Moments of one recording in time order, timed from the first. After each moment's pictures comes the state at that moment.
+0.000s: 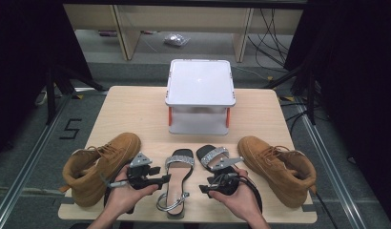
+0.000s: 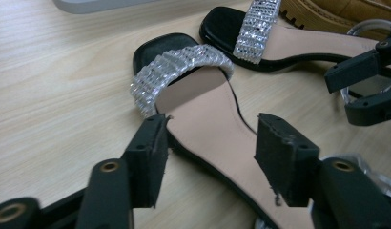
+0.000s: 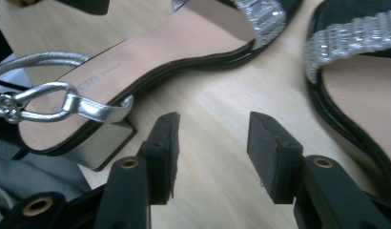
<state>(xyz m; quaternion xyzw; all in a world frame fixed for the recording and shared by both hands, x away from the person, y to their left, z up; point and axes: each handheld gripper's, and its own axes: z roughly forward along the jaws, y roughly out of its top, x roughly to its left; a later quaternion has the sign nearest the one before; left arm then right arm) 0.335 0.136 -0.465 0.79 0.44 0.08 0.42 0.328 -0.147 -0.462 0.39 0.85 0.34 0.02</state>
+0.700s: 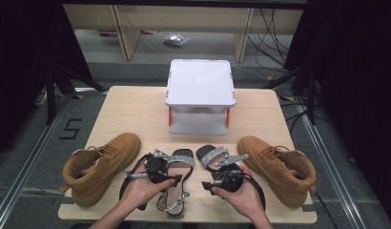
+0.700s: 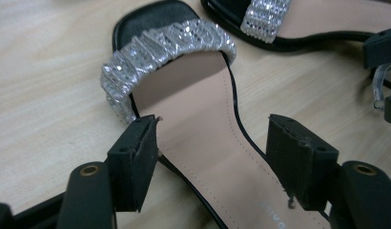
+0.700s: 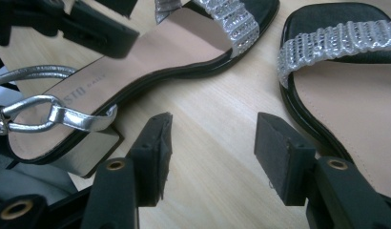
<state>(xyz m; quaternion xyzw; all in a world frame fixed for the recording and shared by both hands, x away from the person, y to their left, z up) 0.350 0.095 -0.463 0.81 0.48 0.06 0.32 0.333 -0.155 -0.458 0.40 0.85 0.35 0.03</state>
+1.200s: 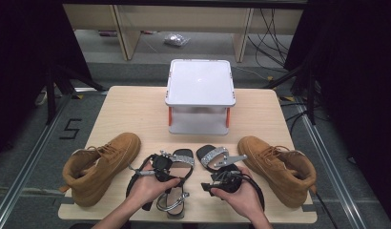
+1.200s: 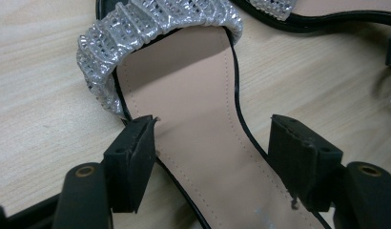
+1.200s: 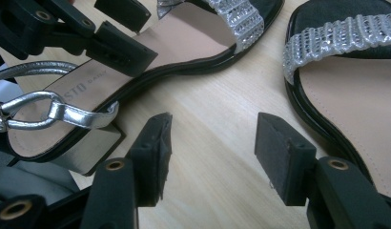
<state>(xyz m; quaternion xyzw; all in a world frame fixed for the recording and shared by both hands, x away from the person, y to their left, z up) 0.356 0.082 -0.471 0.81 0.51 0.04 0.28 0.332 -0.152 -0.460 0.40 0.85 0.34 0.03</state>
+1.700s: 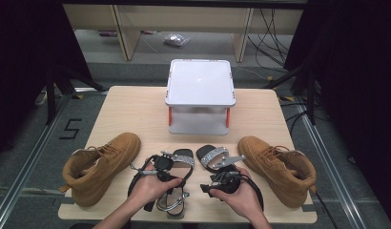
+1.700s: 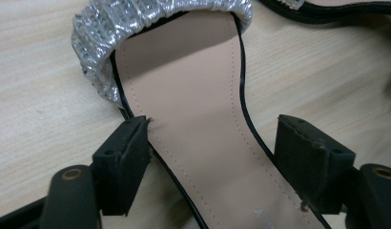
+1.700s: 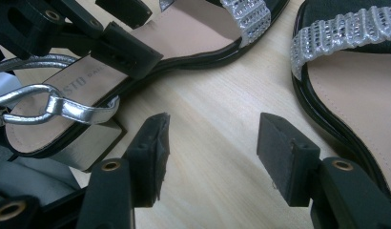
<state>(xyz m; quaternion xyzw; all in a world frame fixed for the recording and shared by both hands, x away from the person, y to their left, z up) 0.356 0.076 -0.474 0.80 0.54 0.02 0.25 0.332 -0.149 -0.464 0.40 0.85 0.34 0.02</state>
